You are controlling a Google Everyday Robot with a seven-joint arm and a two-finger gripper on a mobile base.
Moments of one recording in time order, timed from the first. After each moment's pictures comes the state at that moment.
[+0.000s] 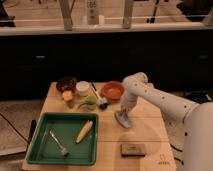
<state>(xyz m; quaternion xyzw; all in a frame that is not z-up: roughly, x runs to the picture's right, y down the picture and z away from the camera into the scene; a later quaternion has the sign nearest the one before) 0.138 0.159 0.877 -0.28 -0.22 -0.45 0.82</state>
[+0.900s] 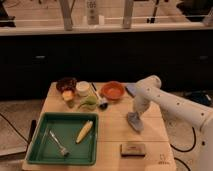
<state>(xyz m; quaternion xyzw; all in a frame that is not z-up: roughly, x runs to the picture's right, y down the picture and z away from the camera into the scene) 0.221 0.146 0.878 -0.29 -0.14 -0.38 0.87</state>
